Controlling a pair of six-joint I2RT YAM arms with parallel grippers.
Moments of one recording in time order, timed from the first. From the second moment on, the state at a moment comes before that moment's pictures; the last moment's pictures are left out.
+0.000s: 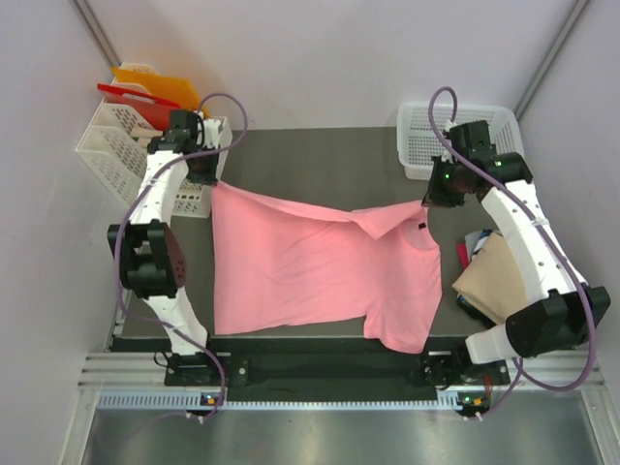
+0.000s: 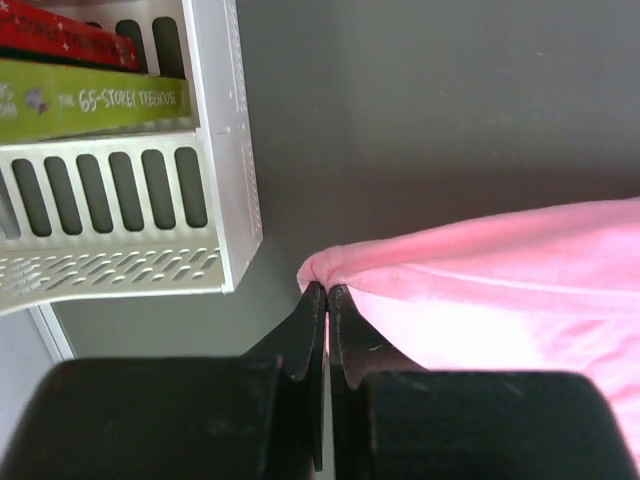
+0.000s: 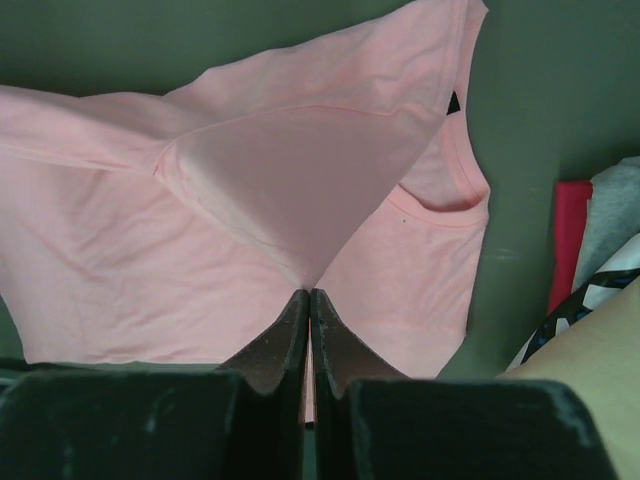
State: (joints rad) left arm 0.03 1.89 1.77 -0.87 0.10 0.16; right arm 0.21 1.43 1.54 -1.05 -0.07 0.37
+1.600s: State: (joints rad) left arm -0.08 1.66 1.41 -1.03 0.12 0.26; right arm 0.21 1.72 1.45 -1.01 0.06 0.40
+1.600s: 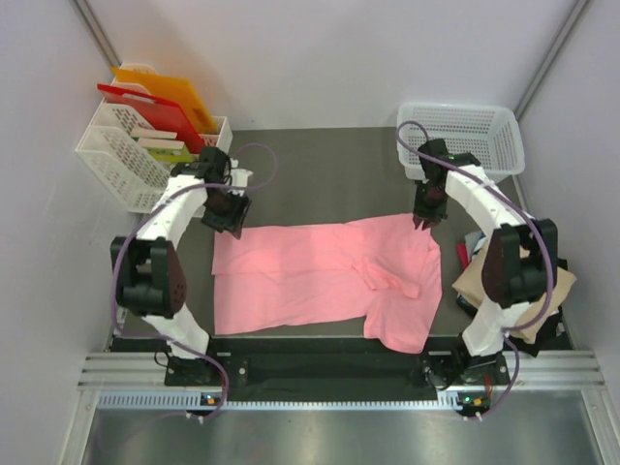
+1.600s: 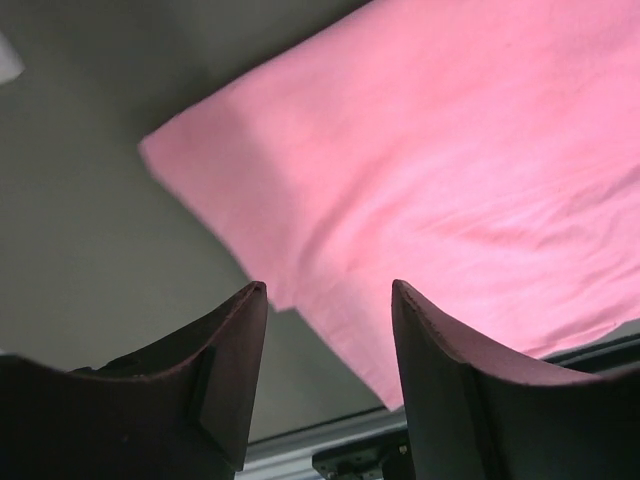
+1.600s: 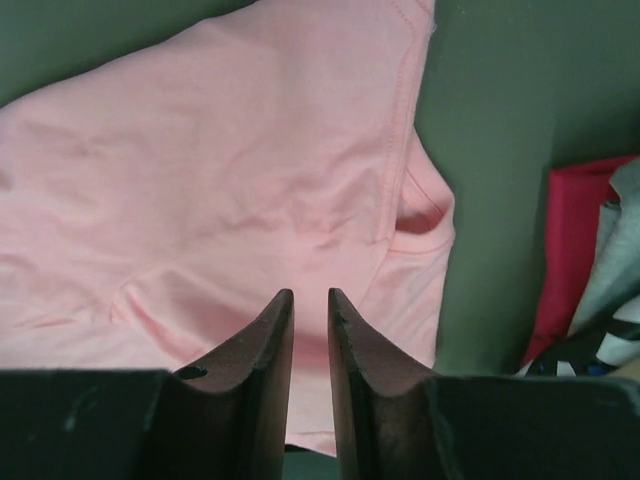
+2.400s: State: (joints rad) left arm -0.15 1.89 1.27 -0.90 0.06 0.23; right arm 0.19 2.09 1.64 -0.95 0.06 0.39
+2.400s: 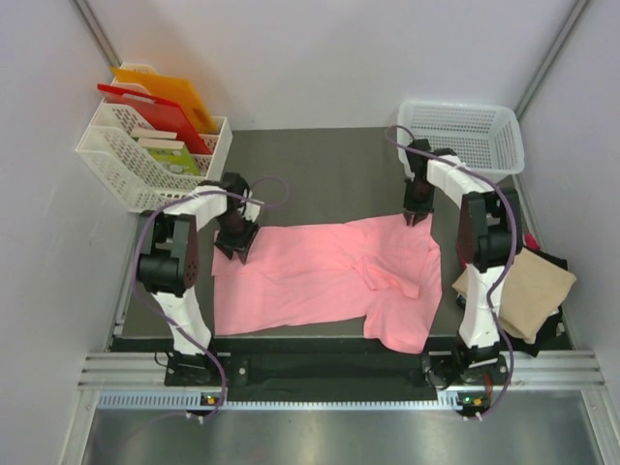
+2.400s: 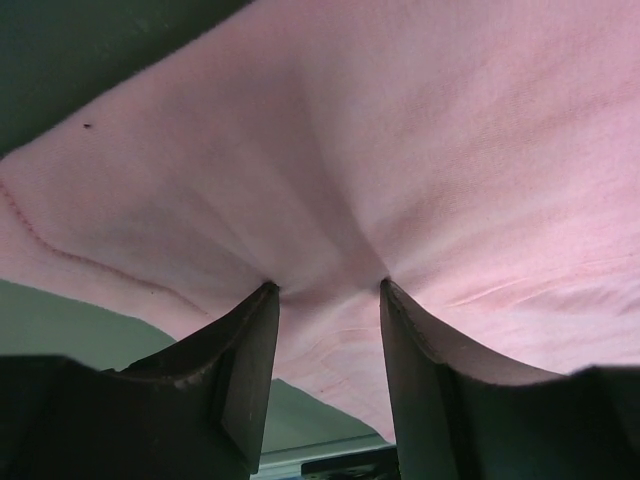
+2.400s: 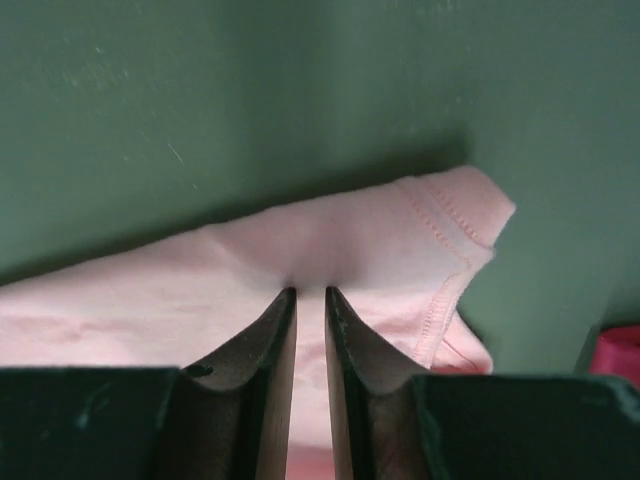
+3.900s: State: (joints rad) left arm -0.07 2.09 1.53 -1.02 -0.02 0.32; right arm 0.29 1.87 1.47 -0.86 0.12 0.31
